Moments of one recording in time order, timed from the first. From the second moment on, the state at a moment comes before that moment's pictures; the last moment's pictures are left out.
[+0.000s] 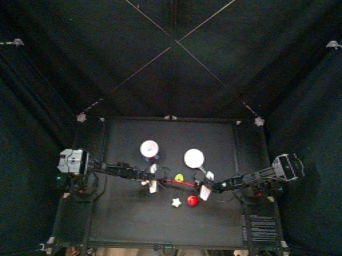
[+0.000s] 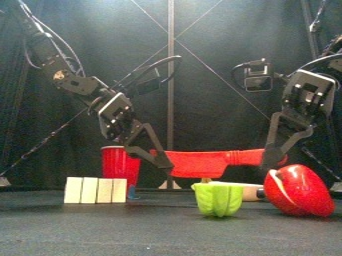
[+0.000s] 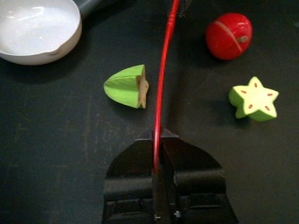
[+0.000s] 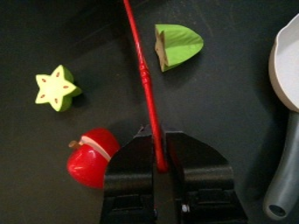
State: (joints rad) left arm 0.02 0.14 0.75 0.07 -0.30 -0.05; right arm 0.16 -0.22 1.01 -1.30 0.24 1.84
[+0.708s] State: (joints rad) left arm 0.02 0.03 0.80 -0.13 -0.33 -0.06; right arm 0.15 -0.30 0.97 -1.34 0.24 1.85
